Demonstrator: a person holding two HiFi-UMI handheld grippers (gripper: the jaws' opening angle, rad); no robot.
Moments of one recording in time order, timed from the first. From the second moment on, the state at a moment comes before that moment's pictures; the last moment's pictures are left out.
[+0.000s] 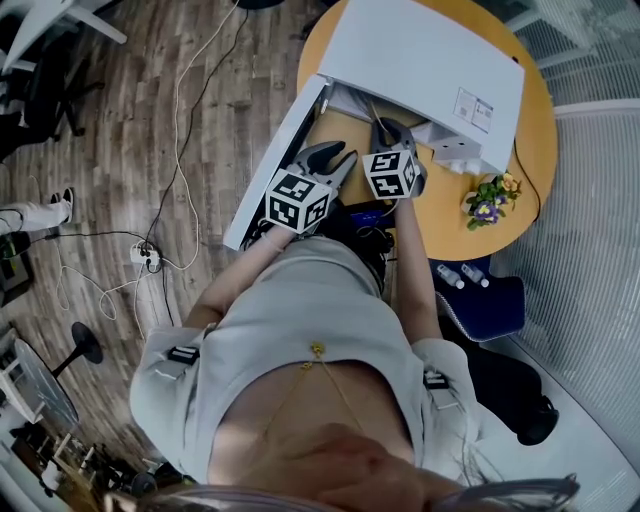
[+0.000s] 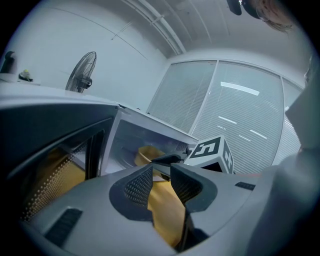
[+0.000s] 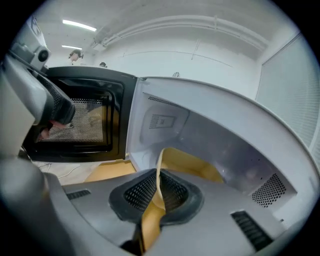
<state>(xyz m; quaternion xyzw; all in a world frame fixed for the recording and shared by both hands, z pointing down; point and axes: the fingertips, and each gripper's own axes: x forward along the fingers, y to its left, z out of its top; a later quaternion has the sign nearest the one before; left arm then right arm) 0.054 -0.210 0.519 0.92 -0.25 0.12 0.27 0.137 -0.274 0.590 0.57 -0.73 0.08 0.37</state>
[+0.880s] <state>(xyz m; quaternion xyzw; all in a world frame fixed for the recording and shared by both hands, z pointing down) 0.048 -0.194 0.526 0.92 -0.25 0.13 0.27 0.110 -0.216 0.573 0.56 -0.74 0.07 0.36</state>
